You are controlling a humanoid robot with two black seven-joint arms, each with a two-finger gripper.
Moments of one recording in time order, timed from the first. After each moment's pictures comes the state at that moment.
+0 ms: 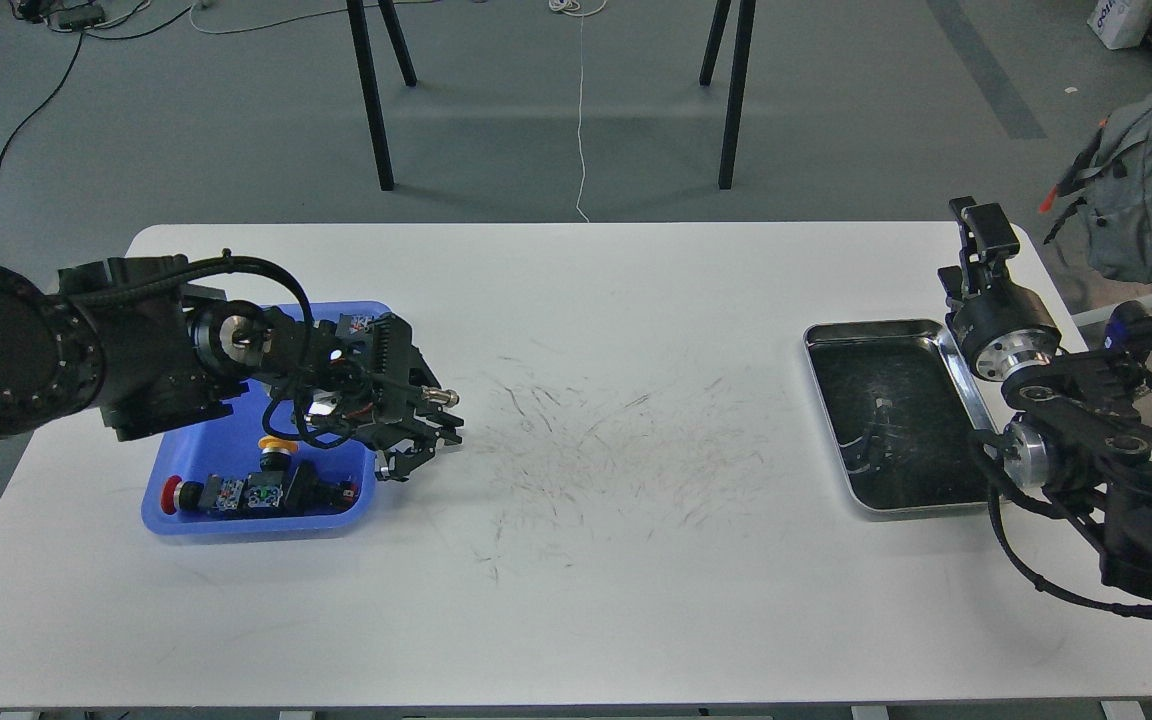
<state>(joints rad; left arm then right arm) -1.35 0.16 1.05 -0.75 1.66 0.41 -0.49 0.73 -0.40 0.36 0.65 -0.34 -0.20 0.49</state>
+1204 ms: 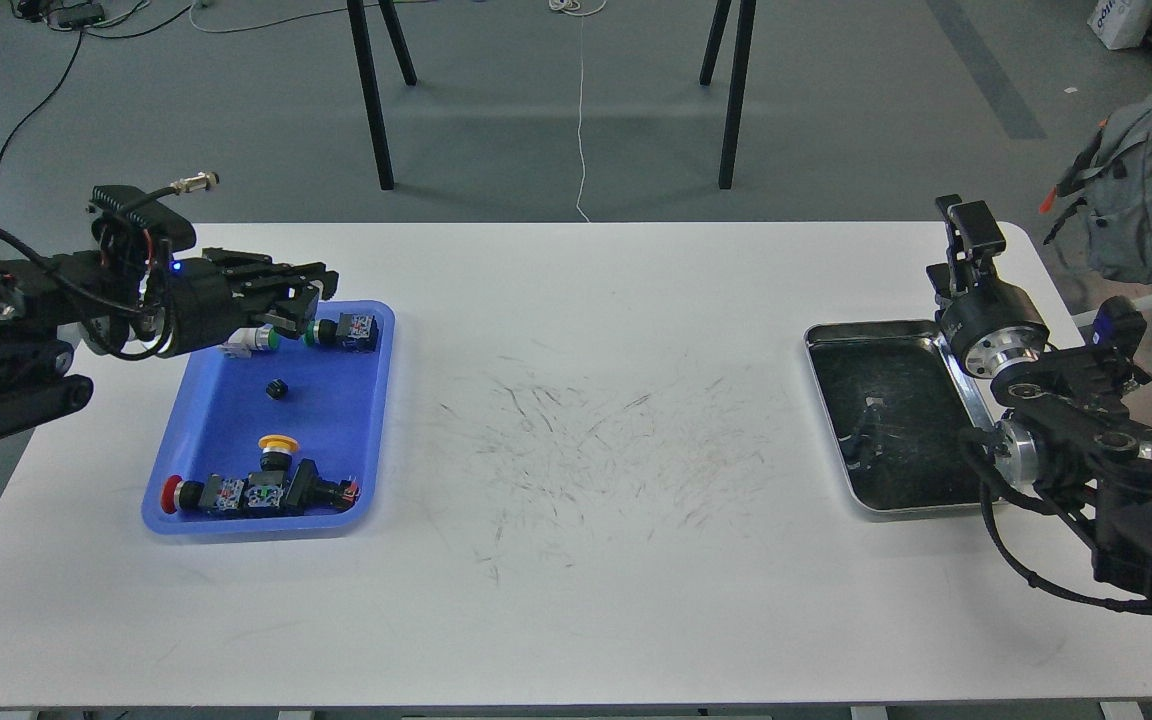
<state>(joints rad) -1.26 0.66 0.60 -0.91 1.15 0.28 -0.49 0.75 -0.39 0.35 0.65 -0.34 -0.20 0.49</state>
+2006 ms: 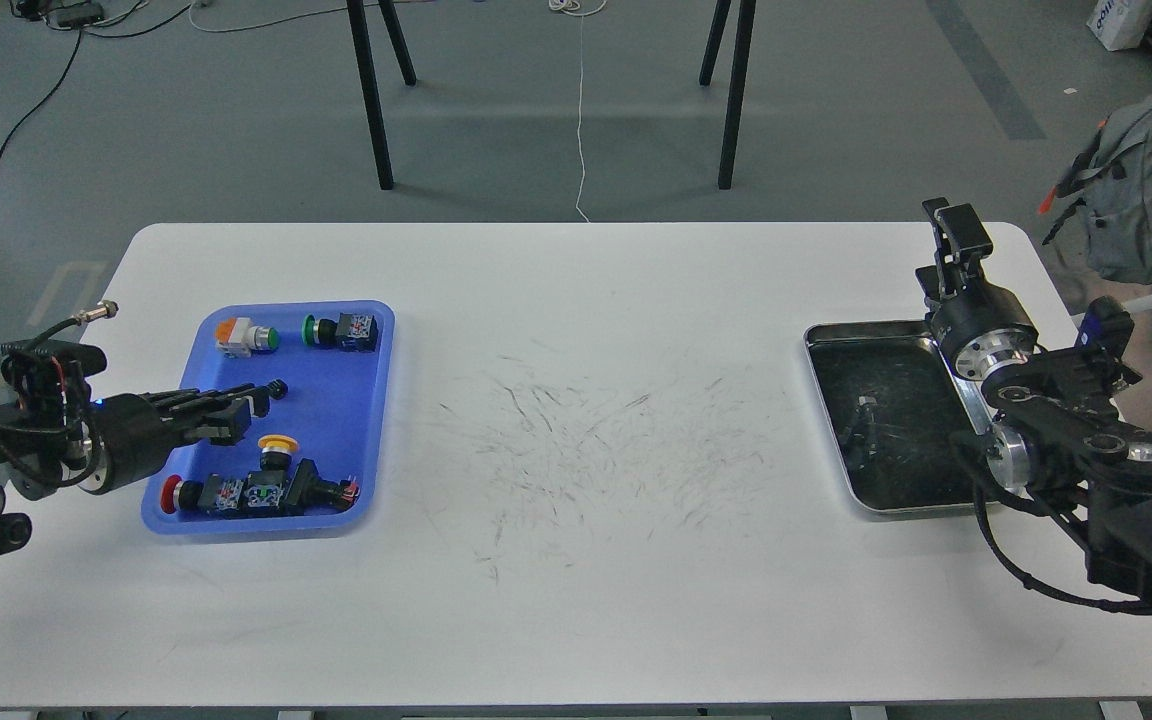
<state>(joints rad) -0.97 0.78 0.45 -0.98 1.02 0.23 -0.49 0.75 -0.38 0.34 0.65 -0.35 -0.20 0.49</state>
